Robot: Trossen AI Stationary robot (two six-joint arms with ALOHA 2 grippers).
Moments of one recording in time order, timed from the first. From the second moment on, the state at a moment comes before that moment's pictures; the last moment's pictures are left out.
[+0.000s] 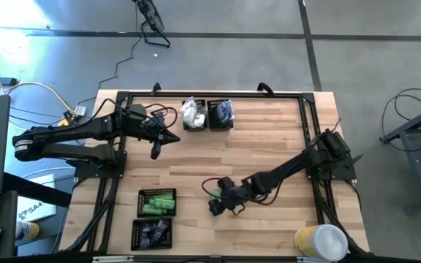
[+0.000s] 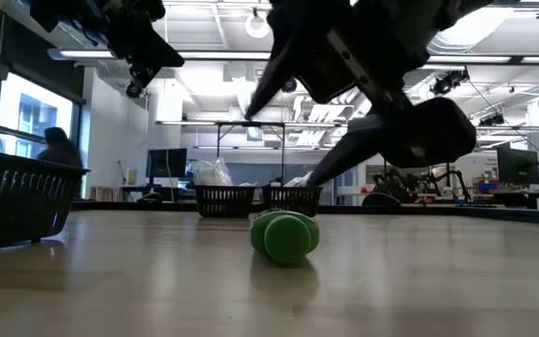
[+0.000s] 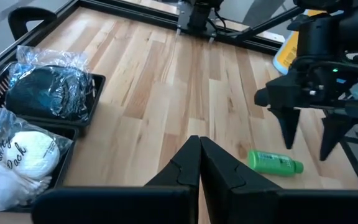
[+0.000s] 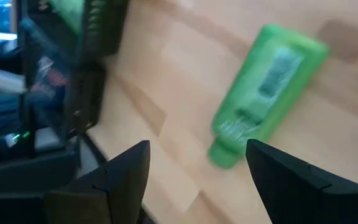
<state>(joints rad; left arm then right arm) 0.29 0.84 0.68 -0.24 0.27 -0.10 0.40 1.90 1.19 -0.08 0.04 1.52</state>
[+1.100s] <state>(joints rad) 0.29 0.84 0.69 -0.23 0.39 -0.11 0.32 1.74 1.19 -0.30 0.39 1.28</state>
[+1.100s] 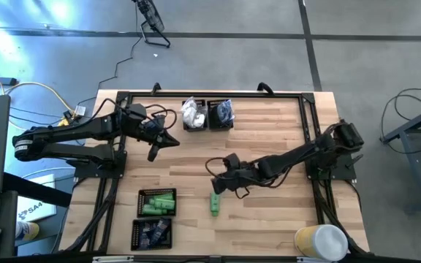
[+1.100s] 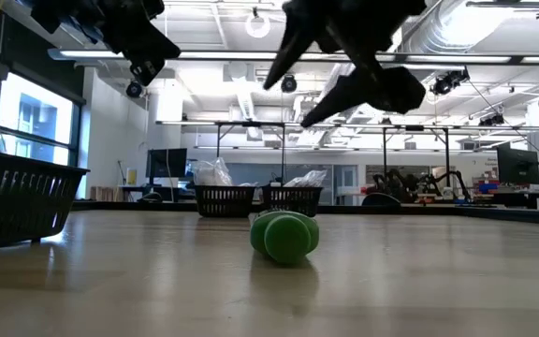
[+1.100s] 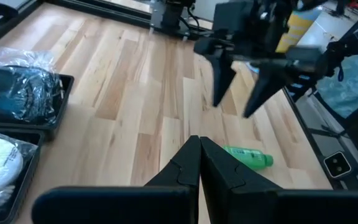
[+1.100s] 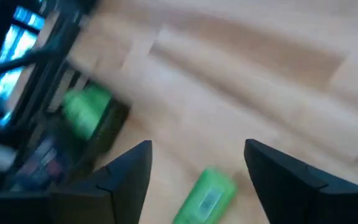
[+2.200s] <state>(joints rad) 0.29 0.88 0.68 -0.24 0.33 -0.08 0.39 1.95 1.19 -0.10 0.00 1.36</state>
